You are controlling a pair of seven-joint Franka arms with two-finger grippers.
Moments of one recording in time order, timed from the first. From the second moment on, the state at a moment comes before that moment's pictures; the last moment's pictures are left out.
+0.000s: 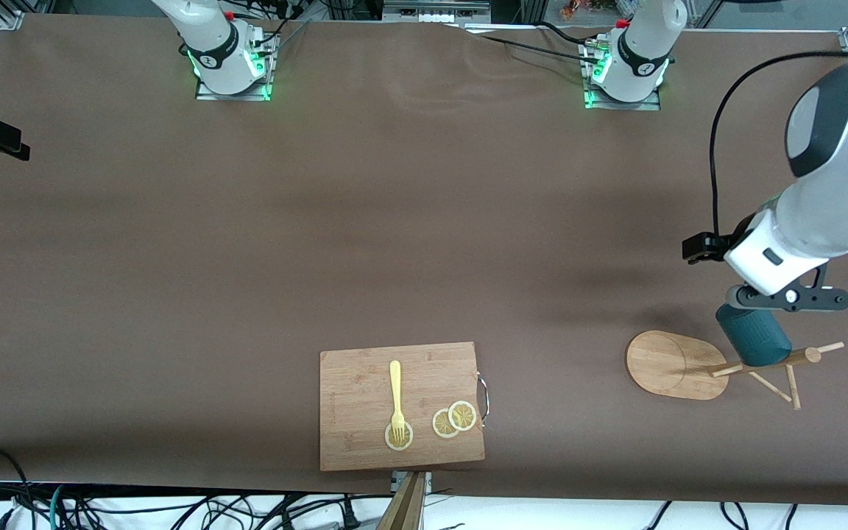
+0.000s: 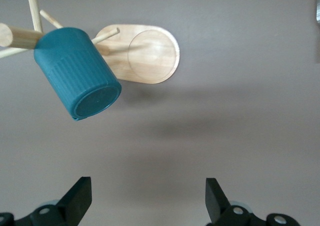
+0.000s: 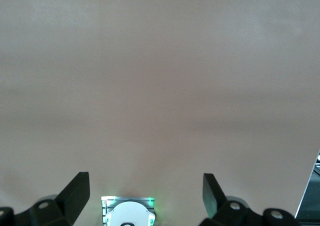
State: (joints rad) left arm 0.07 0.37 -0.26 -1.29 0.16 1.51 -0.13; right arm -0.14 0.10 0.05 -1.41 -0.07 1.34 -0.13
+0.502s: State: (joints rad) left arm 0.12 0.32 -0.21 -1.30 0.02 1.53 -0.08; right arm -0.14 0.10 0.05 -1.41 -0.07 1.34 -0.13
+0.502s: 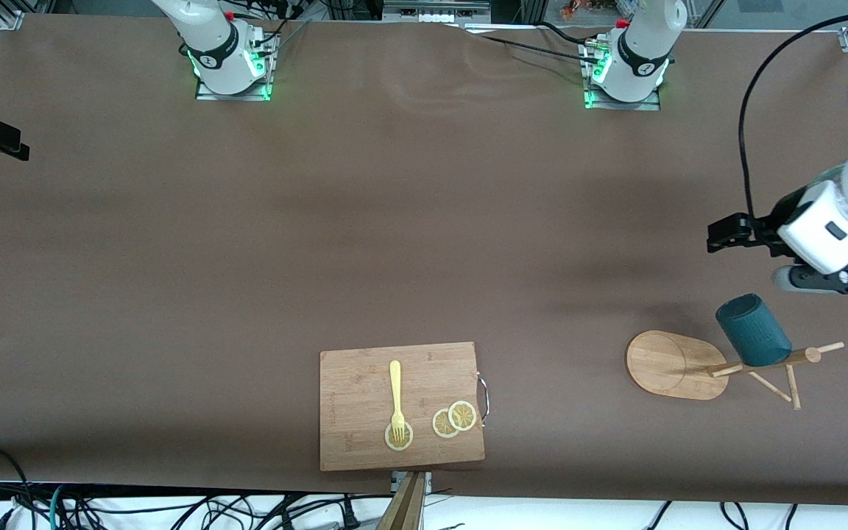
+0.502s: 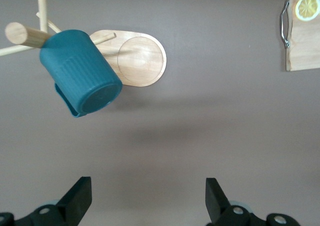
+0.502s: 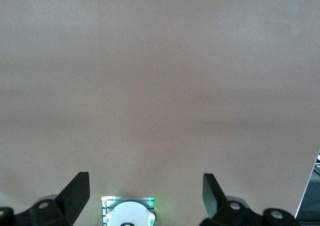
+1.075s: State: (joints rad) left arm -0.02 0.06 -0.07 -1.63 0.01 1.70 -0.05; right arm -0.14 0.10 0.05 -1.41 -0.07 1.34 -0.13
